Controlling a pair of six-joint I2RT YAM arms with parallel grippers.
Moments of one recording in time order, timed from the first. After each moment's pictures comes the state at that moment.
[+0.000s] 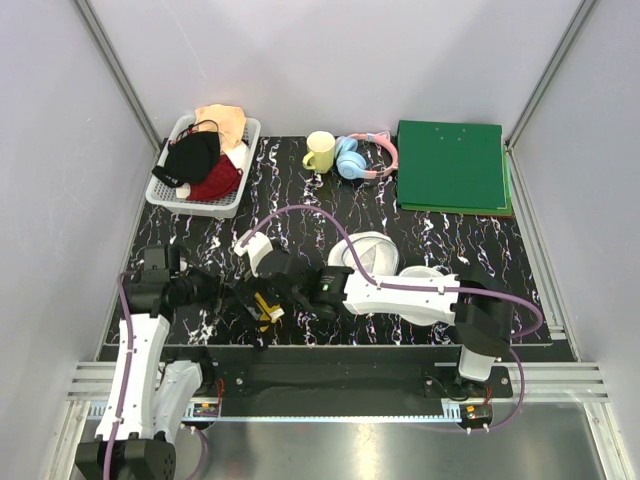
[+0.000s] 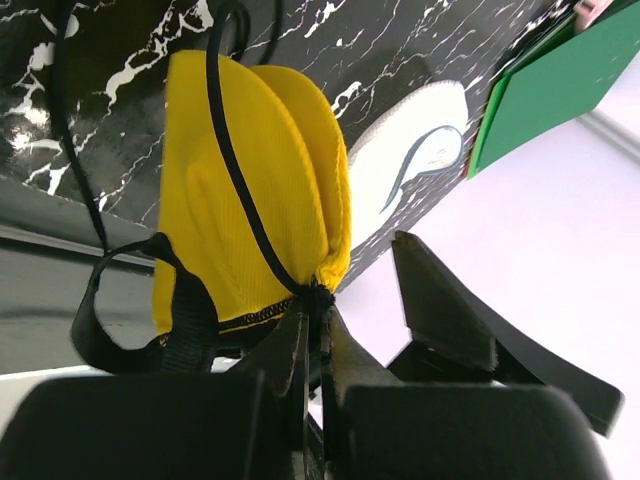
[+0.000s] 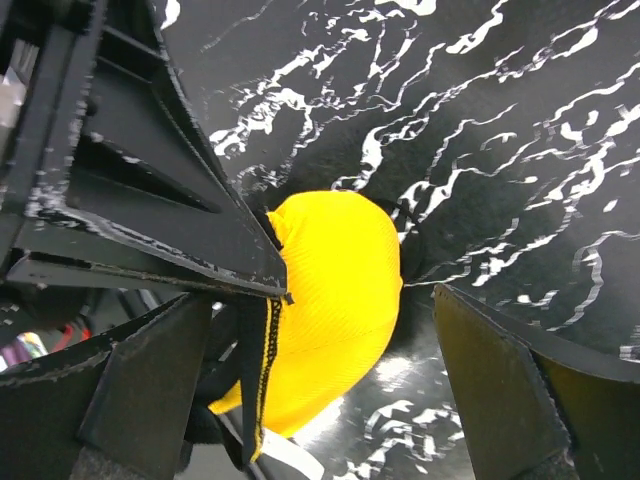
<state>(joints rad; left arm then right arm) 0.07 0.73 0.71 -1.03 0.56 -1.19 1.27 1.77 1.36 -0.14 0.22 0.22</state>
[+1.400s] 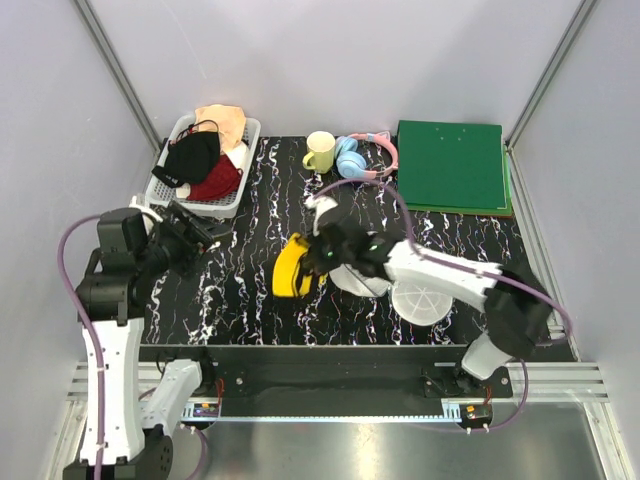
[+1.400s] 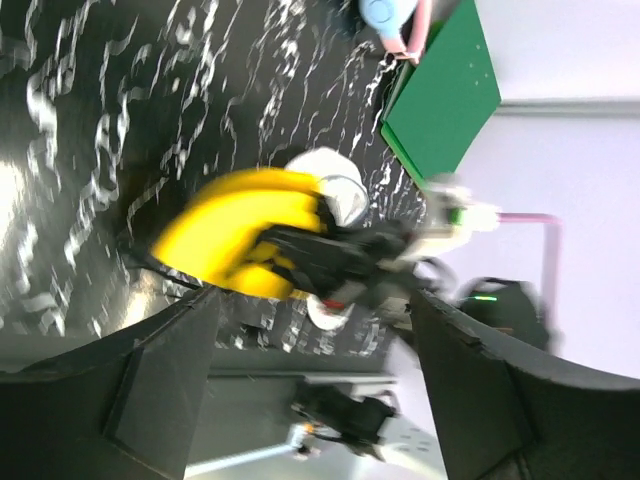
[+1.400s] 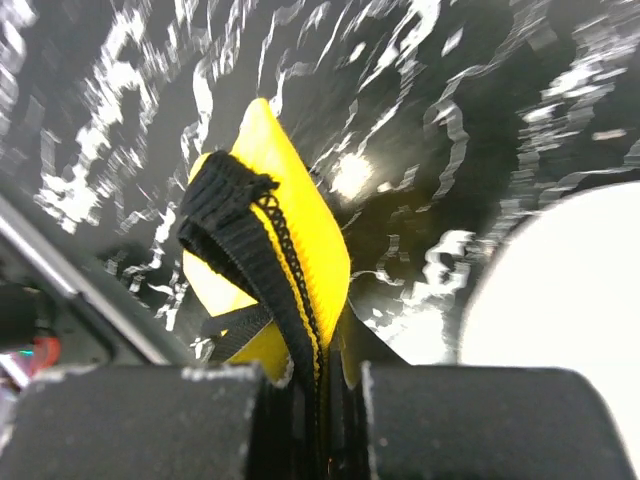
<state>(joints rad) 0.06 0.77 1.19 -1.06 0.38 -0.92 0.95 1.64 1.16 -0.21 0.00 0.46</state>
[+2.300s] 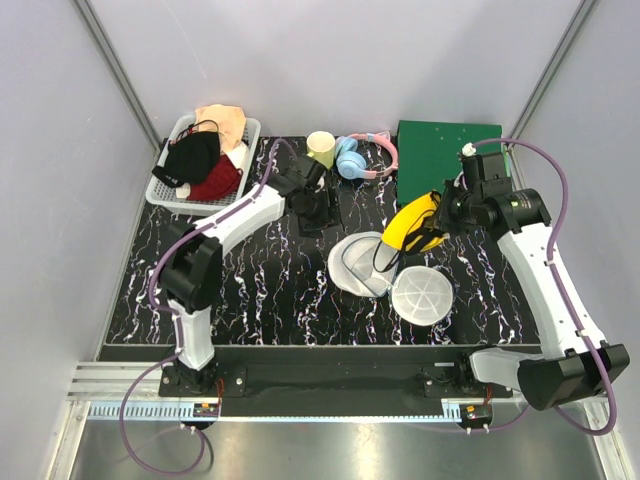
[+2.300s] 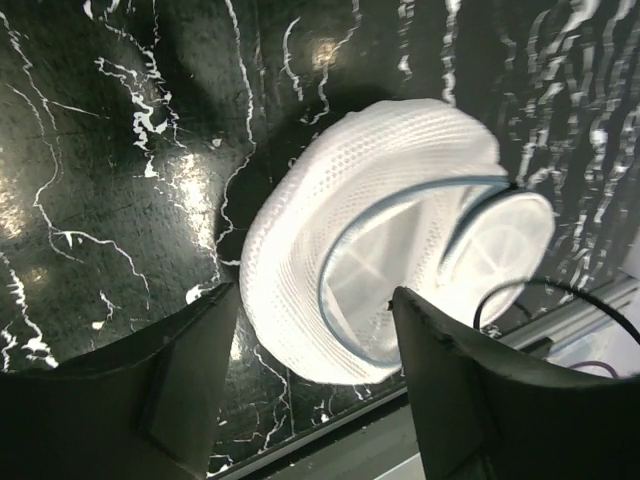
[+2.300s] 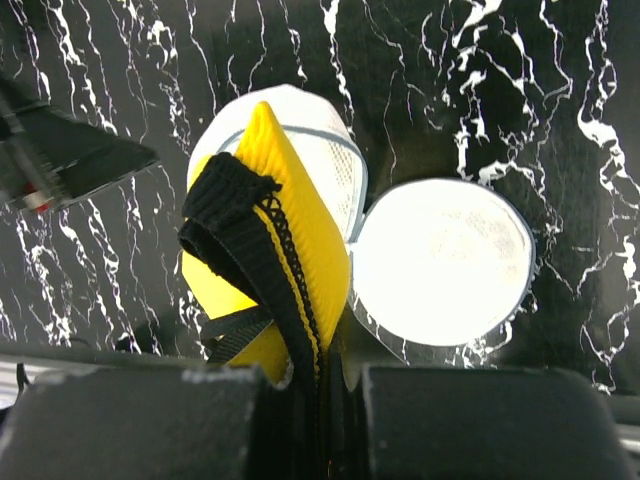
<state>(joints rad) -0.58 1.90 1.57 -0.69 0.22 -0.70 0.23 1.24 1.41 -1.04 -0.07 0.47</state>
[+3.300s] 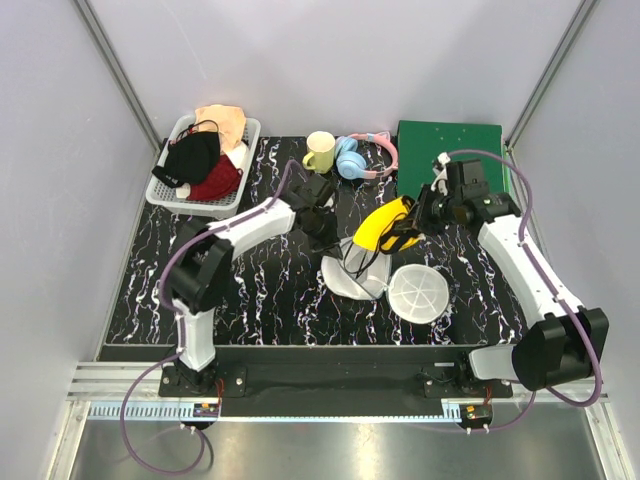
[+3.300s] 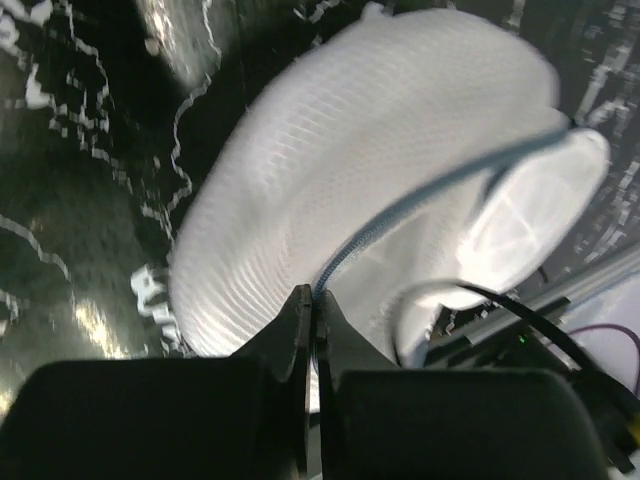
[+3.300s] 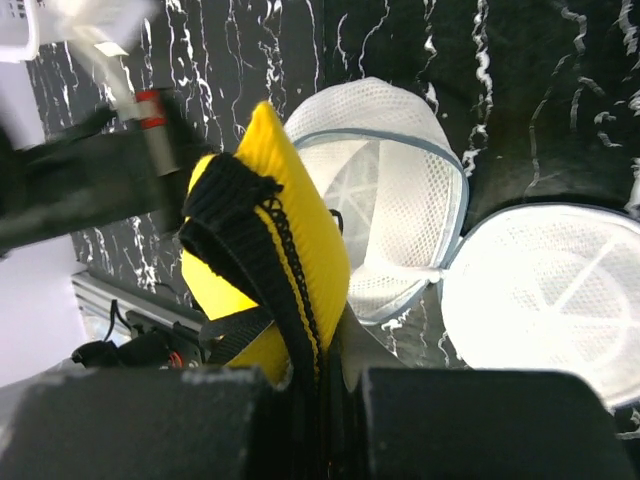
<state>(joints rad) -0.65 1.97 1.47 -0.64 0.31 -0.75 0.21 1.33 1.25 -0.78 -0.37 0.52</state>
